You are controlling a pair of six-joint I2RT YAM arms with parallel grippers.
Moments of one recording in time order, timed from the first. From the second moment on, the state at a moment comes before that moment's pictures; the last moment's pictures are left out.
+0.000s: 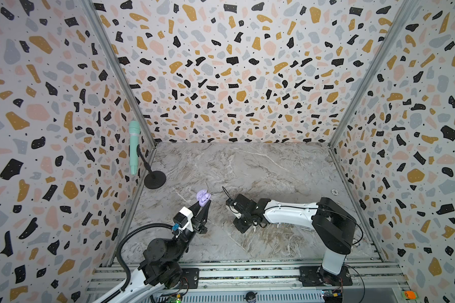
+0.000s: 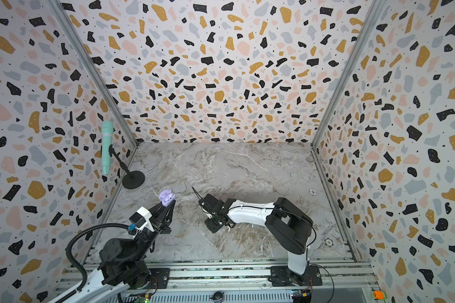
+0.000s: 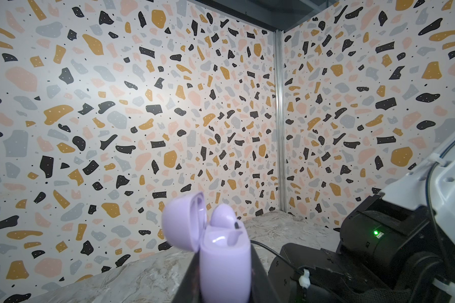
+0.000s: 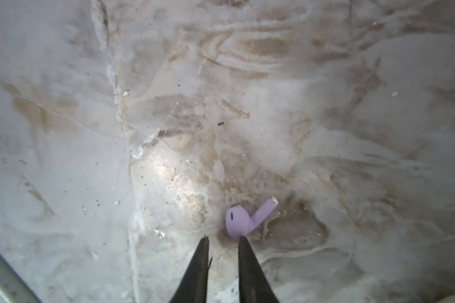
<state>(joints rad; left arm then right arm) -0.89 0.20 0.16 0.43 -0.26 0.16 1.04 1.82 1.15 -0.49 -0.07 0.23</state>
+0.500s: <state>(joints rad) -0.90 0.17 0.16 0.43 -0.26 0.16 1.10 1.75 1.12 -0.46 0.07 0.12</state>
